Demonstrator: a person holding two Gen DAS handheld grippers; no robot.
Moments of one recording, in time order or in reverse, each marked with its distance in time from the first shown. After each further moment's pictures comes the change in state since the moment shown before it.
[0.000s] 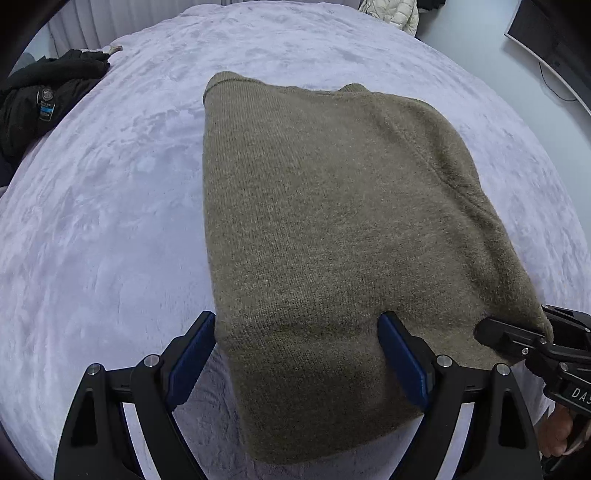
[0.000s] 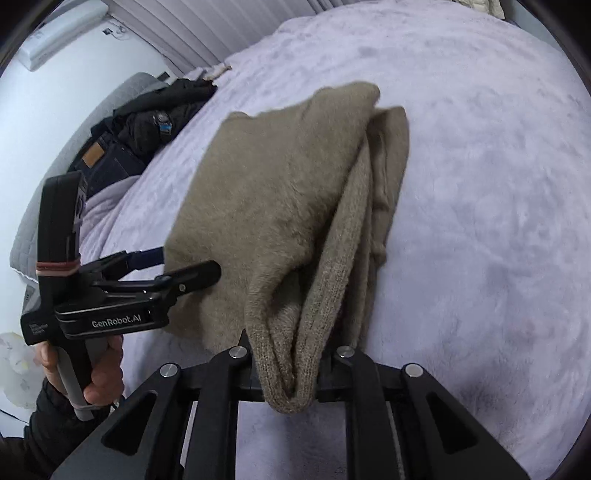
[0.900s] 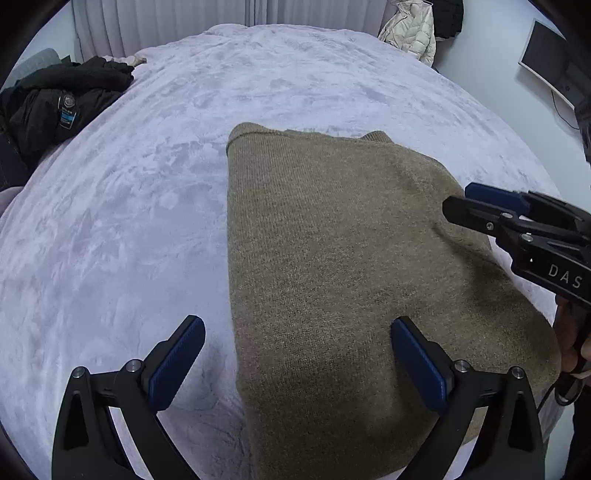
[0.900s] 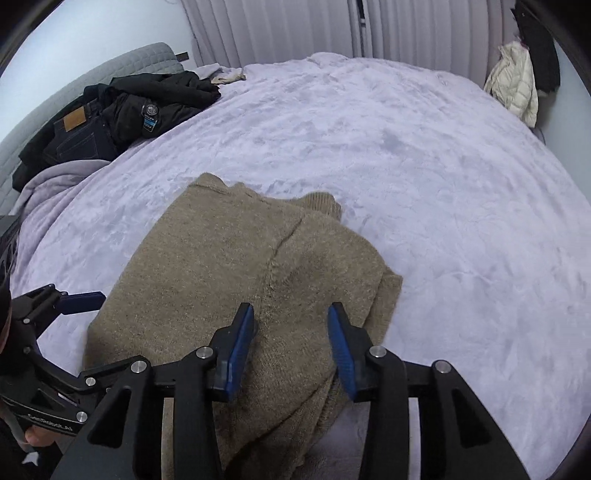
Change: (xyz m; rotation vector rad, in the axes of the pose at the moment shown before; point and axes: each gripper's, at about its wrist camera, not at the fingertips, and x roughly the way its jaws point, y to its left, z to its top) left arm -0.011 0.007 0.022 -0.039 -0.117 0.064; right arm 0.019 0.022 0.103 -0.346 -0.127 -0.231
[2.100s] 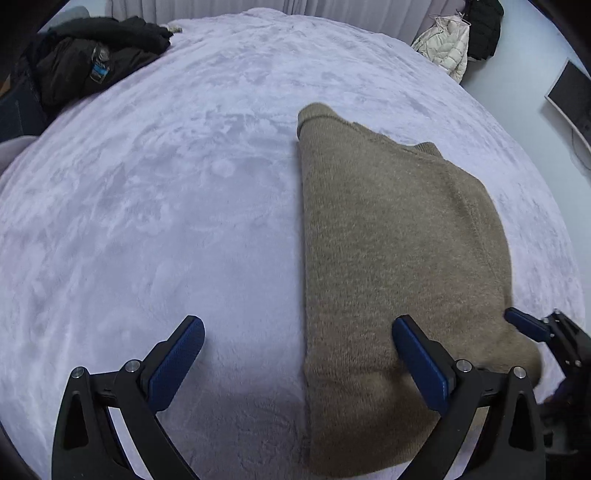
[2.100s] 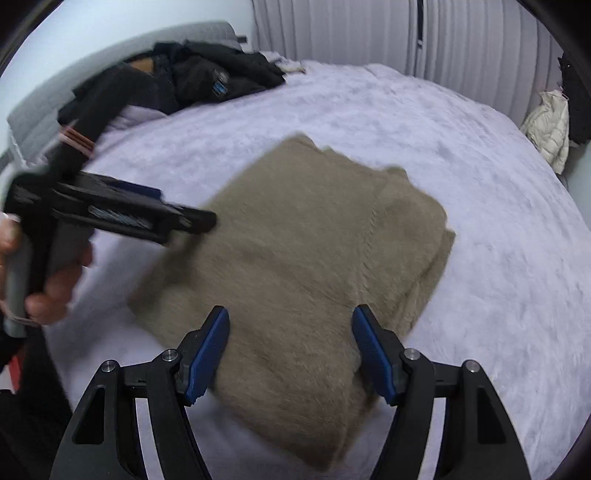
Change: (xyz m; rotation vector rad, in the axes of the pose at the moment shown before) left arm 0.002 0.056 -0.013 -0.158 0.051 -0.064; right arm -0.026 0.063 -0.074 -0.166 0.049 0.019
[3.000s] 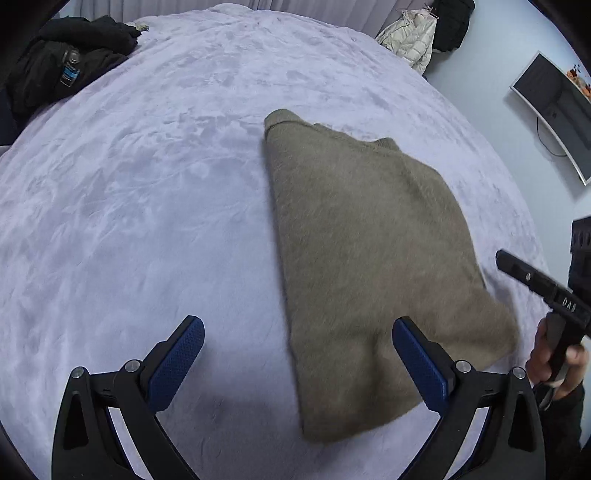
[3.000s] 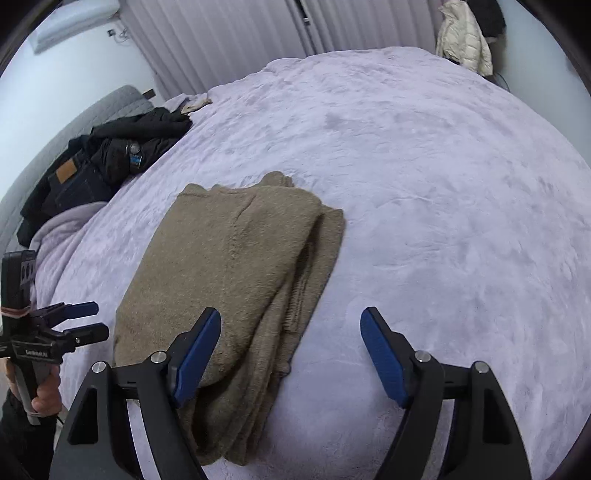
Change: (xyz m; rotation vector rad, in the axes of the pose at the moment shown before) left arm -0.017 0.005 0.012 0.072 0.043 -0.142; right arm -0.027 -0.108 0.000 0.453 -0.073 0.032
